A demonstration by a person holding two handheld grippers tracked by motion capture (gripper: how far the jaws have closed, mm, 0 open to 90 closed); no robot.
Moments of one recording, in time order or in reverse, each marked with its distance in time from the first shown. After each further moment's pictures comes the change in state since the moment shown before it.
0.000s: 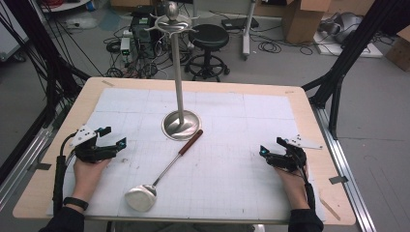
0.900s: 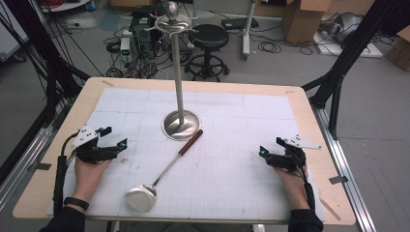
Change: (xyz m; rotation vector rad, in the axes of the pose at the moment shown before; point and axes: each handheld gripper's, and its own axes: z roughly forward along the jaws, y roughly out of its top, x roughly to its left) left arm -0.003 0.000 0.001 0.010 -0.001 0.033; right arm 0.001 0.000 0.001 0.006 -0.005 -0.017
